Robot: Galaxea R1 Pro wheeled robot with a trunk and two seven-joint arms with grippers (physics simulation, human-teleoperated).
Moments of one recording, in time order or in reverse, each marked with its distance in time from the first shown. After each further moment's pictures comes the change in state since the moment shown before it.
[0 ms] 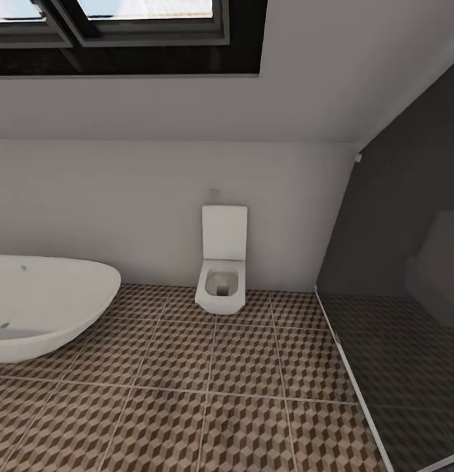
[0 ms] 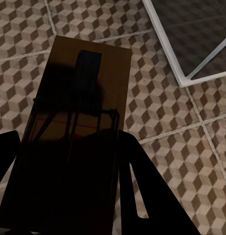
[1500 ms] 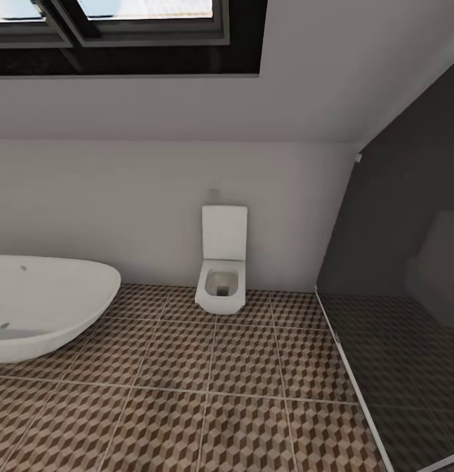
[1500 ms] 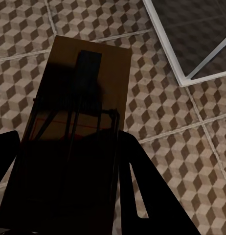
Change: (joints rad) left arm 0.000 0.004 -0.003 0.016 0.001 0.001 0.000; right arm 0.000 0.000 -0.001 0.001 0.000 0.000 0.001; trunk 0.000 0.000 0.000
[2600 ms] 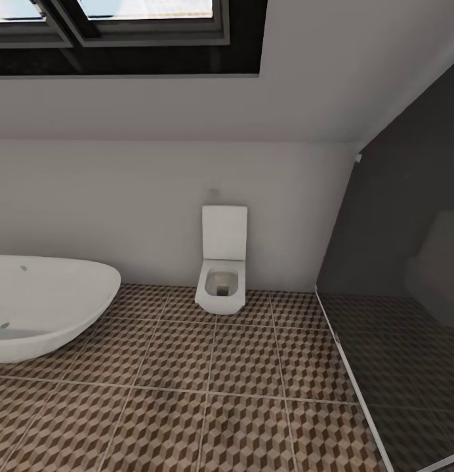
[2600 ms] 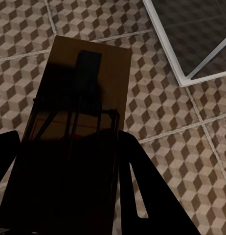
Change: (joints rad) left arm 0.000 0.000 0.000 0.000 0.000 0.000 0.000; right arm 0.000 0.000 0.000 -0.001 0.000 0.000 0.000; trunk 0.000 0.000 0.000
